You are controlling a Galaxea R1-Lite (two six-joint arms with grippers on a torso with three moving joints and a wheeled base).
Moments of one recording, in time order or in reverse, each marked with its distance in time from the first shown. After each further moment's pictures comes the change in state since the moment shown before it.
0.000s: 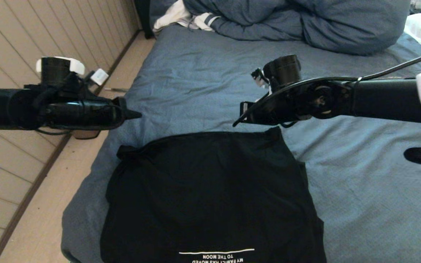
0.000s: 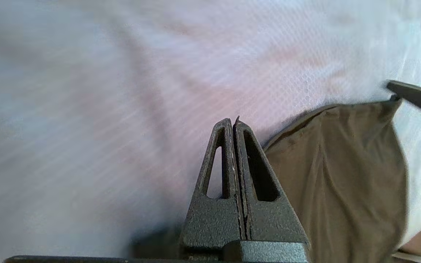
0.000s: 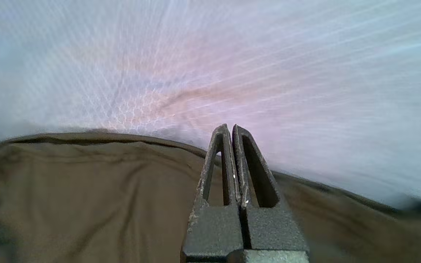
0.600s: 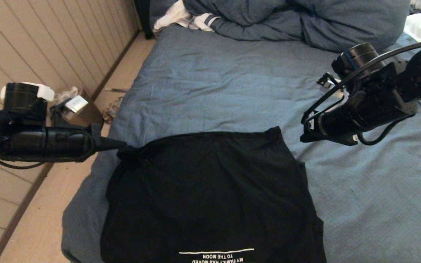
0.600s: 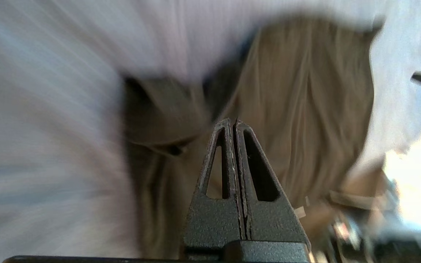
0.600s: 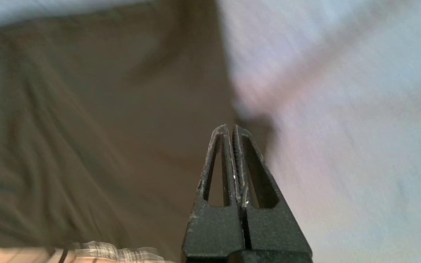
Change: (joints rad) left arm 0.083 -0.150 0.310 0.046 -0.206 0.002; right arm -0.164 -0.309 0.207 0.471 0.008 0.155
